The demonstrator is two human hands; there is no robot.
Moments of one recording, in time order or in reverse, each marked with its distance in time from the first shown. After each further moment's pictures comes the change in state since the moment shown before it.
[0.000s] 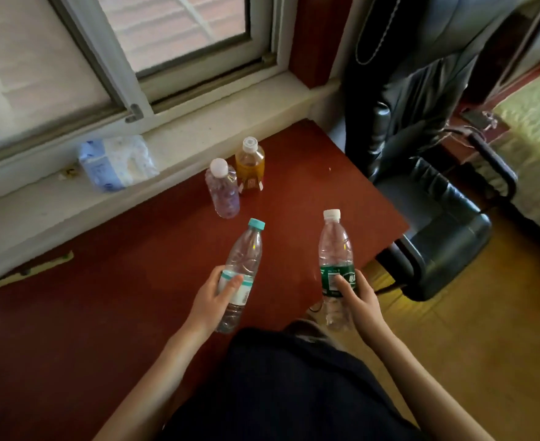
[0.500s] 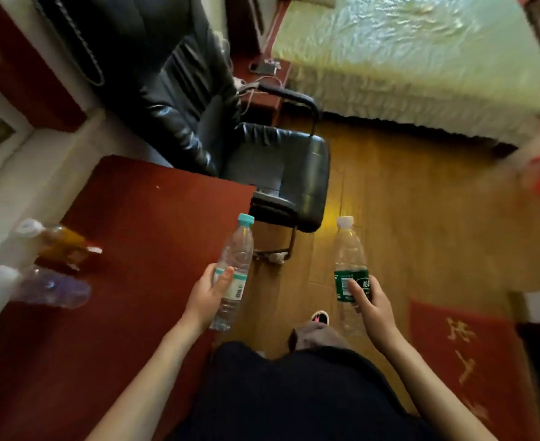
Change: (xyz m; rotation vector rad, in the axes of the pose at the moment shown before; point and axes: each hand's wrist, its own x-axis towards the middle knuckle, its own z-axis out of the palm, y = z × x) left_hand 0.026 0.050 0.181 0.403 -0.603 0.092; right_hand -0.159 0.098 -0.131 0.227 0.711 0.109
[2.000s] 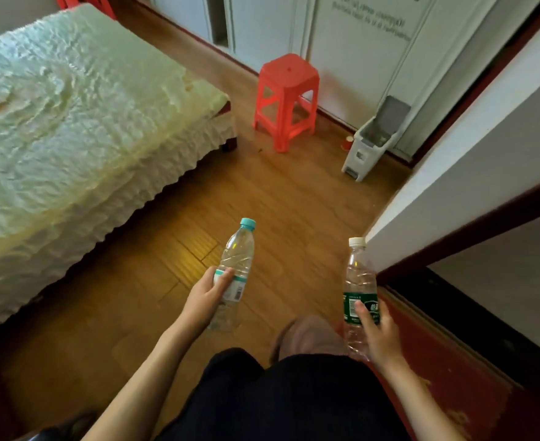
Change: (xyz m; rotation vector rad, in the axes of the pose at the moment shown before) left_hand 0.418 0.448 0.871 0.576 -0.912 0.193; right_hand 0.362 0.080 -0.652 0.445 1.012 0.406
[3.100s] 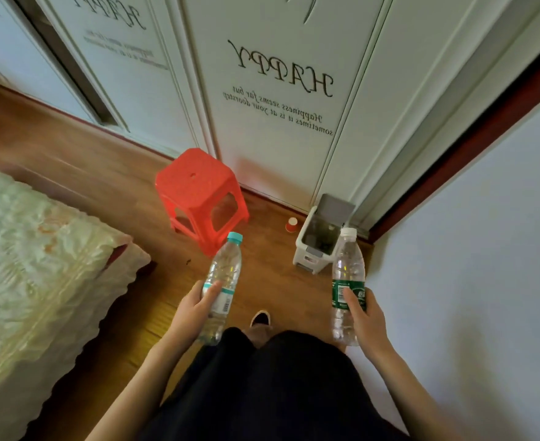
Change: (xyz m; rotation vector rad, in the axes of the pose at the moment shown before) left_hand 0.636 0.440 0.176 0.144 -0.141 -0.060; right_hand 0.679 -0.291 -0.095 0.173 0.207 0.164
